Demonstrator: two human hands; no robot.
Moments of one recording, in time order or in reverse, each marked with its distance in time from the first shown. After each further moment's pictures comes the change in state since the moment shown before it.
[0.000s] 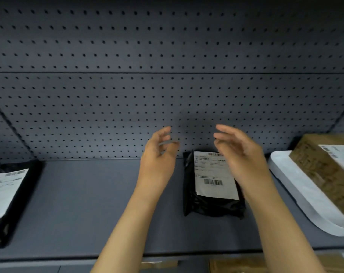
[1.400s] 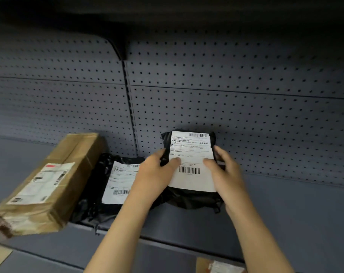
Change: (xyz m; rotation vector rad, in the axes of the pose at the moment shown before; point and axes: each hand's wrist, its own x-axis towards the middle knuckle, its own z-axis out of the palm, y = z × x) left_hand 0.003 -0.020 -0.285 0.289 0.100 -0.146; right_hand -0.061 -0.050 0.276 0.071 -0.165 0.104
